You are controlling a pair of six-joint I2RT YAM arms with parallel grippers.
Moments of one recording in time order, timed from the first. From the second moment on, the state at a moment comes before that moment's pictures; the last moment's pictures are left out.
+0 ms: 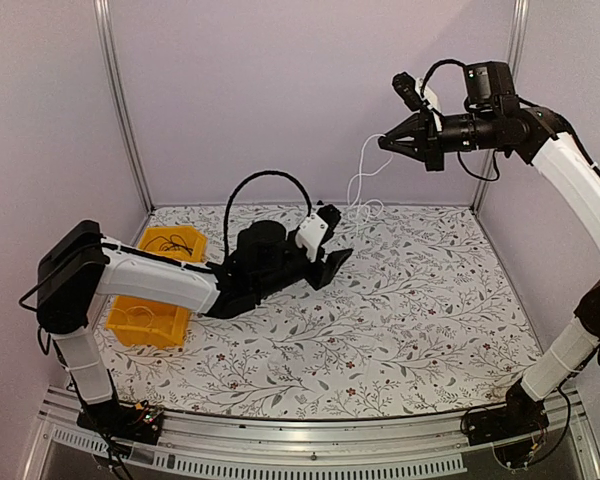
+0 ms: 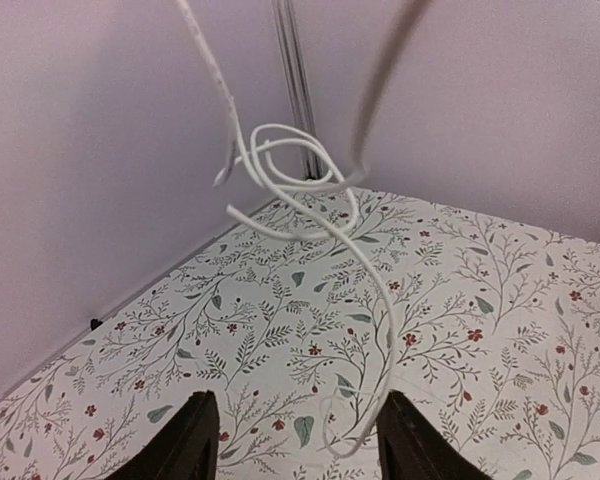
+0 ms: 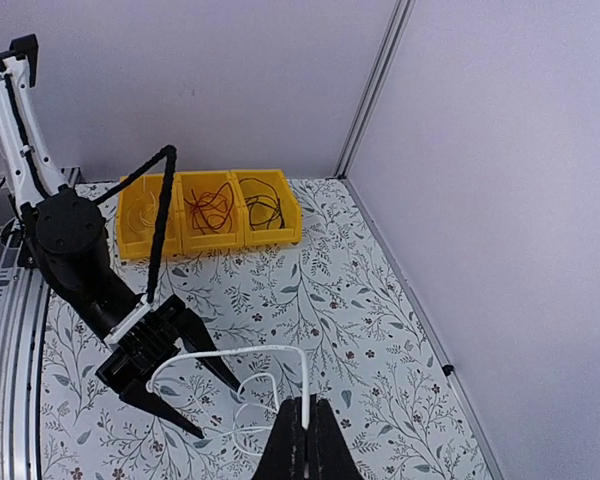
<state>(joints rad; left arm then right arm) -1.00 1.82 1.06 0.64 -0.17 0.13 0.47 1.58 1.93 -0.78 -0.67 -0.56</state>
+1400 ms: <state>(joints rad) -0.91 1.40 0.87 0.25 -0.13 -0.15 0.21 1.54 1.50 -0.56 -0.66 -0.45</state>
